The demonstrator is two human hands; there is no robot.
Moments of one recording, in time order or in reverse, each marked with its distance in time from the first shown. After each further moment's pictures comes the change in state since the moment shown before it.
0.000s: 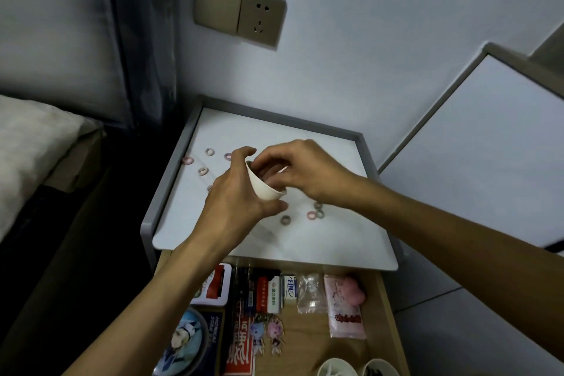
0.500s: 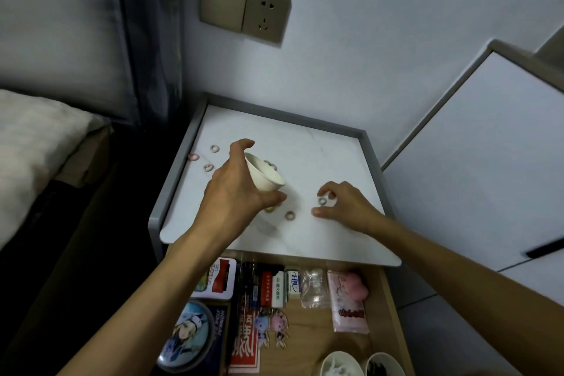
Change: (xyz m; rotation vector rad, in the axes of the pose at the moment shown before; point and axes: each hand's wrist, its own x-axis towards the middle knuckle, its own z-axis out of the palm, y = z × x) left_hand -0.001 0.000 -0.010 0.023 0.044 -0.013; right_hand -0.052 0.131 0.024 -0.171 0.086 0.539
